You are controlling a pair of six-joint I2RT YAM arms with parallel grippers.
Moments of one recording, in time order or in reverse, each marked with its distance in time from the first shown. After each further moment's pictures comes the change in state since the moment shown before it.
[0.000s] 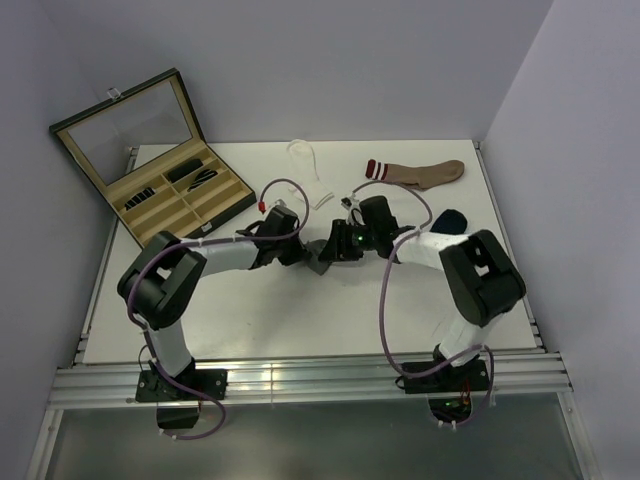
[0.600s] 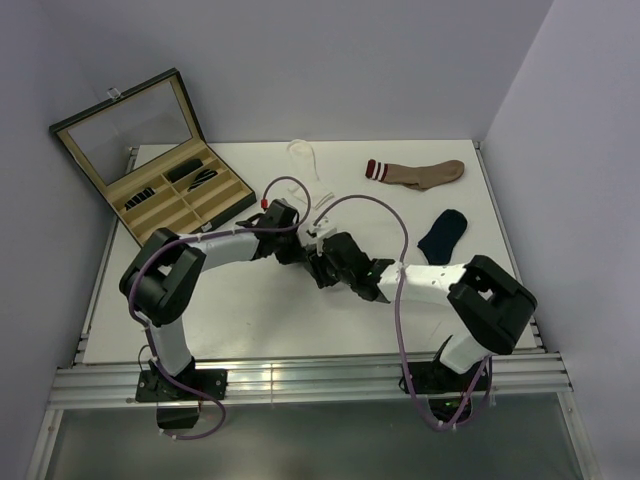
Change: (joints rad) left arm 0.024 0.026 0.097 -0.176 0.068 0.065; right arm 0.399 -0.208 -0.127 0.044 0.731 -0.342
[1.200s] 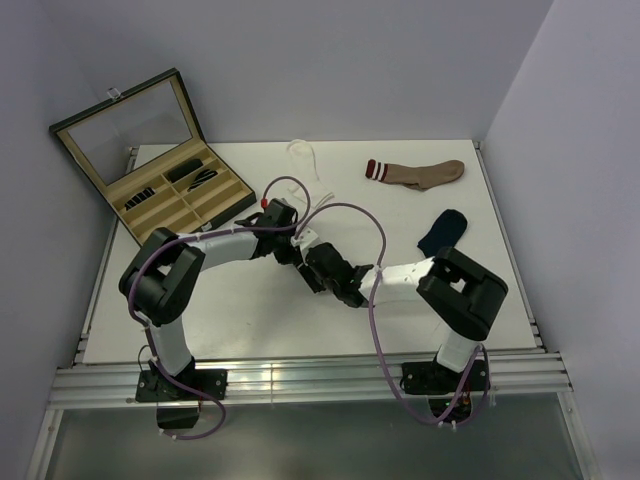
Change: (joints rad) left arm 0.012 0.000 0.005 -0.018 0.027 0.023; right arm 0.100 0.160 0.036 0.097 0.176 -0.130
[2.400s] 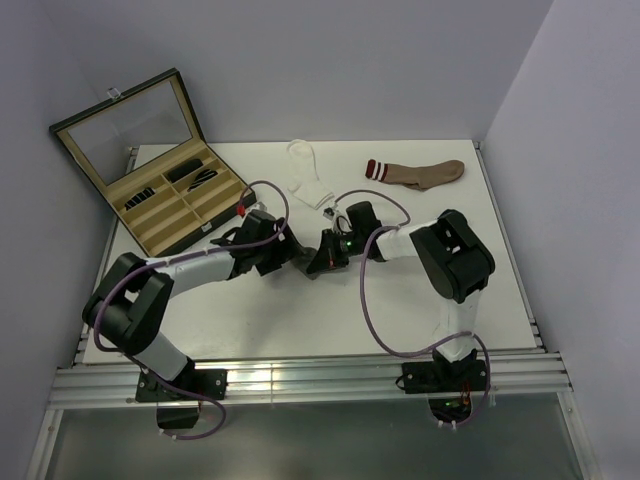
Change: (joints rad) left arm 0.024 -0.244 -0.246 0.137 -0.074 -0.060; right arm -0.439 0.219 0.155 -0.055 -1.046 0.423
